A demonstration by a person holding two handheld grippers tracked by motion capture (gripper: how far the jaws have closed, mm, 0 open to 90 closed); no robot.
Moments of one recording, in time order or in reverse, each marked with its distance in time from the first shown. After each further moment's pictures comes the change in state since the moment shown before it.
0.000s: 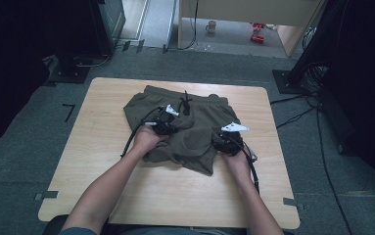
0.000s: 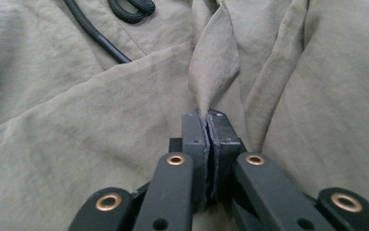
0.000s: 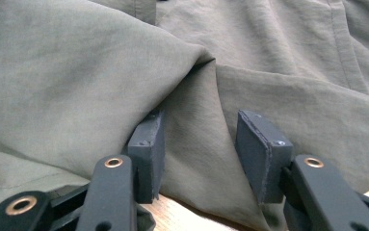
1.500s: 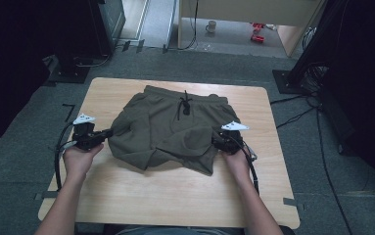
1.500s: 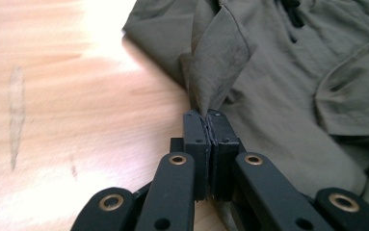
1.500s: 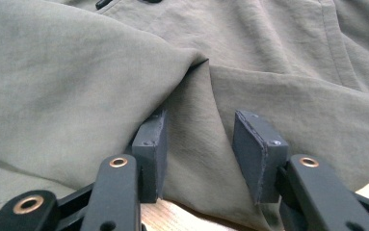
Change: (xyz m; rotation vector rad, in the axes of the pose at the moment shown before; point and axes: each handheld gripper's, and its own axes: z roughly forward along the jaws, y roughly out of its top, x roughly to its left) left arm 0.061 -0.155 -0.168 -0.262 0.205 -0.445; right arm -0.001 0.003 0.003 -0.002 -0.023 0.023
